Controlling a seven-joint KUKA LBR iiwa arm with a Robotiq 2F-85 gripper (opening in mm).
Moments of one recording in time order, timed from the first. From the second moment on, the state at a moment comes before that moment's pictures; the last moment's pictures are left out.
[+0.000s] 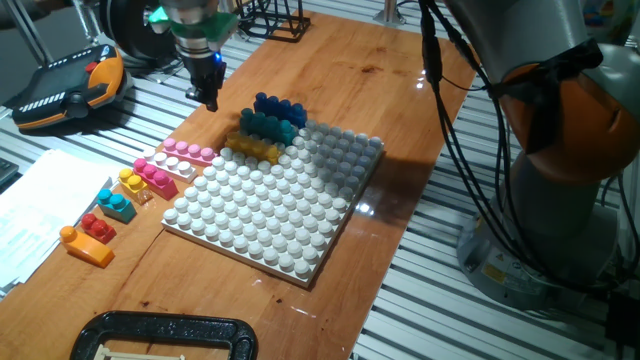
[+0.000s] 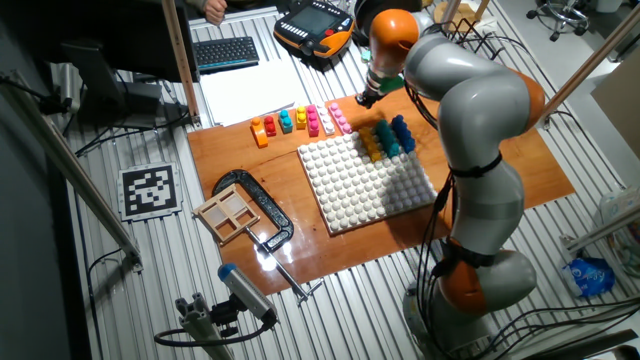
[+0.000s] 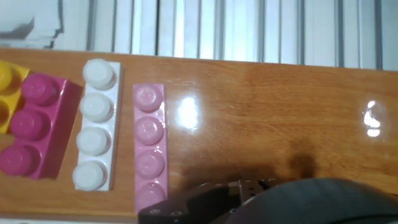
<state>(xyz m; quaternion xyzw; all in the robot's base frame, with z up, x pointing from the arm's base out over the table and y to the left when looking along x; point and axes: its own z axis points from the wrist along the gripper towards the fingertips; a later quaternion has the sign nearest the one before) 0.677 -0.041 0.107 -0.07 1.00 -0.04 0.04</state>
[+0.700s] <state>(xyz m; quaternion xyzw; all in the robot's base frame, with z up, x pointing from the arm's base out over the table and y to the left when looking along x) 0.693 -0.005 0.124 -0.04 1.00 -0.02 0.02</state>
